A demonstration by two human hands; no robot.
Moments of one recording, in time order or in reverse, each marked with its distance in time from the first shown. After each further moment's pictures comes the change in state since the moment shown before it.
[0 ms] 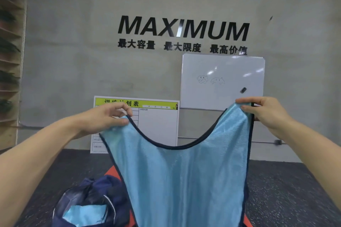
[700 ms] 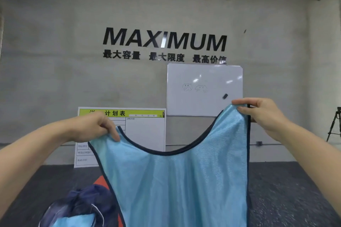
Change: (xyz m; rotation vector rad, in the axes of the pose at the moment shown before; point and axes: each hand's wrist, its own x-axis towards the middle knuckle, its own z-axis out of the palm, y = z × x) left_hand -0.028 0.042 0.003 0.500 -0.076 0.013; right_hand -0.066 -0.038 -0.059 0.027 0.063 -0.024
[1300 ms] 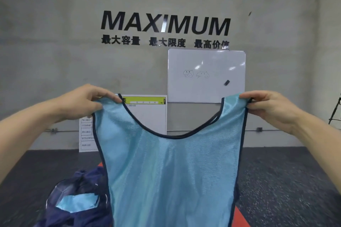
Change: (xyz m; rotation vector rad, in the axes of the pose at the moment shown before) left_hand -0.009 0.006 -0.004 -0.236 0.244 0.108; right_hand -0.014 0.033 -0.026 0.242 -0.228 0.072
